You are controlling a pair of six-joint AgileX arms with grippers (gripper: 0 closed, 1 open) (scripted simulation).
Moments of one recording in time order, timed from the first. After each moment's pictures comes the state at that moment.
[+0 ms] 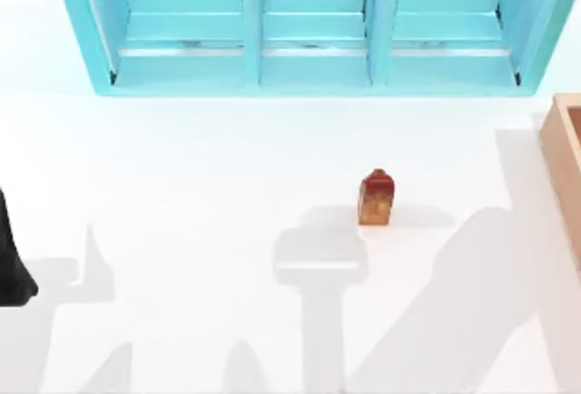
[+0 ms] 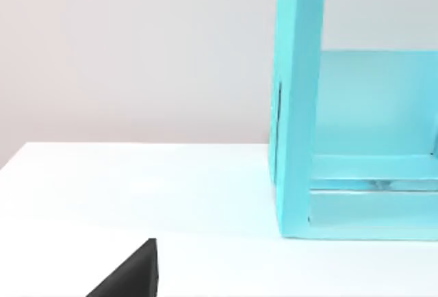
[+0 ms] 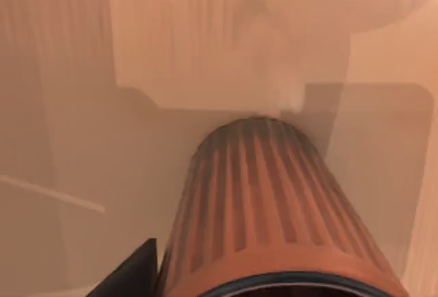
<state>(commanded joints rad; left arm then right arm) 0.00 0.00 0.00 0.00 0.00 0.00 -0.38 2.03 1.47 -1.01 0.00 -0.36</state>
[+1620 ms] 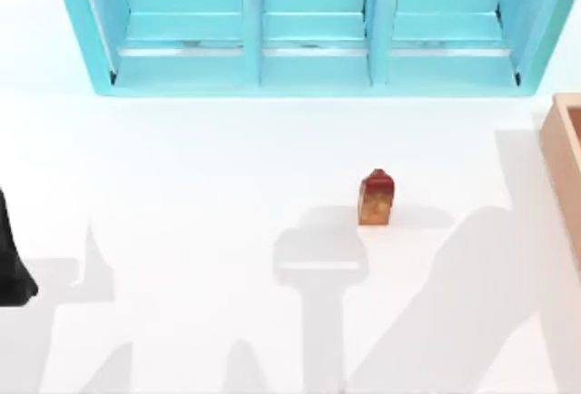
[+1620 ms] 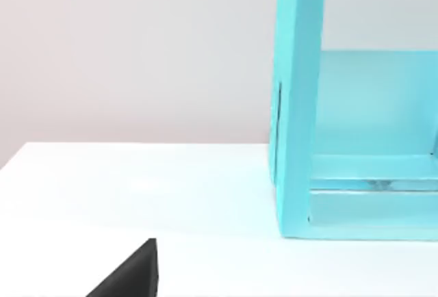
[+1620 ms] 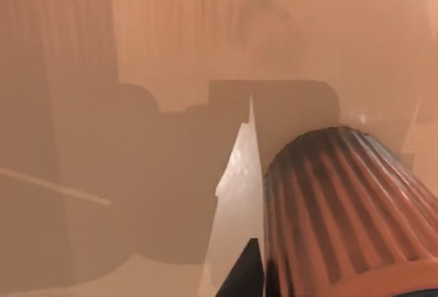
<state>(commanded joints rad) 0.00 0.00 0.00 0.00 0.00 0.00 -0.37 2.02 1.48 -1.02 0.00 -0.36</state>
